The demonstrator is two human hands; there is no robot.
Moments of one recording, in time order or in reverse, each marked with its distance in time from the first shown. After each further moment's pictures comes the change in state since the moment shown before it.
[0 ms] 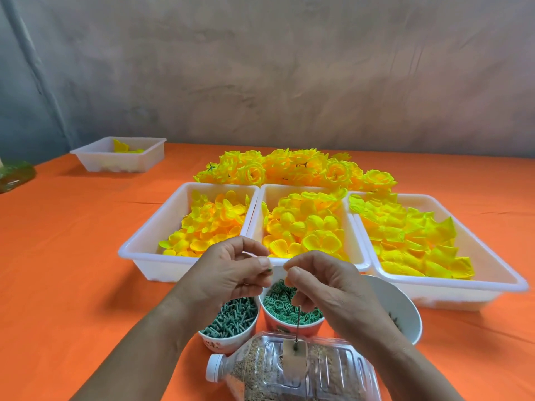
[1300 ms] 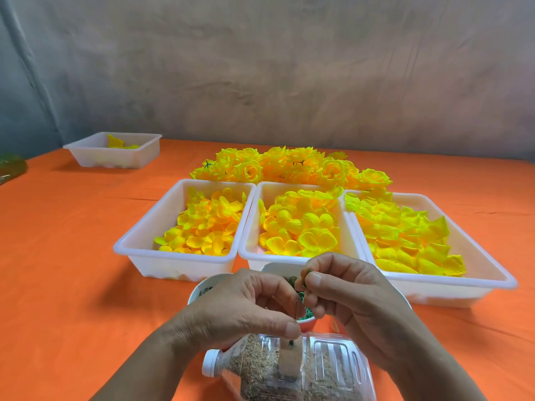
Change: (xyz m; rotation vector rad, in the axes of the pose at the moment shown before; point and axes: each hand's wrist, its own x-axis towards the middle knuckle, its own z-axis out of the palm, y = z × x) left_hand -0.024 -0.008 0.019 0.179 -0.428 0.014; right_hand -0.023 -0.022 -0.016 0.486 -0.142 0.122
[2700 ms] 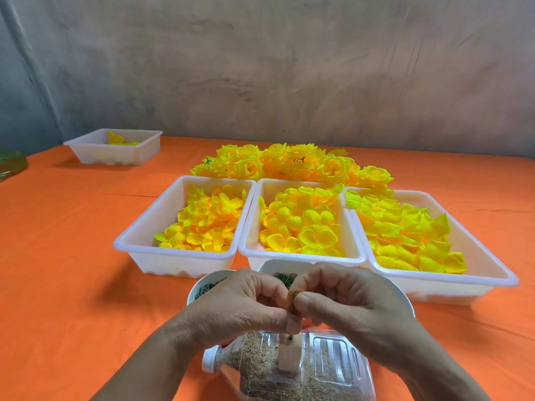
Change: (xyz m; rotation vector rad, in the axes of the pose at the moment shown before) left_hand 0.004 -0.010 0.000 0.043 0.044 -0.009; right_hand -0.010 -0.005 0.003 -0.385 -0.146 -0.142
